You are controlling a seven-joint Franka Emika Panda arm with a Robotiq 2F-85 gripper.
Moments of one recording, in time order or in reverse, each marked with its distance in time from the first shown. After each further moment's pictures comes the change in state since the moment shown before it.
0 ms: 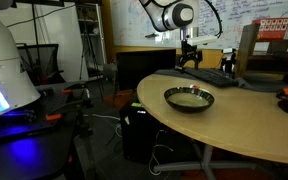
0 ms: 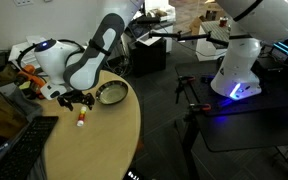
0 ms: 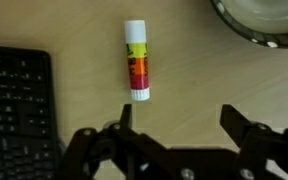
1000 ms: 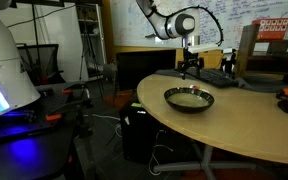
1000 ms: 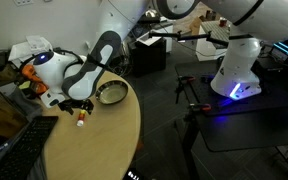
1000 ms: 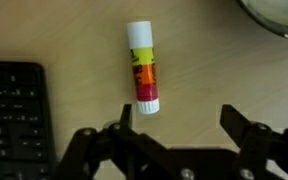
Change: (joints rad) arm 0.053 0.128 -0.047 0.158 0.000 -0.046 0.059
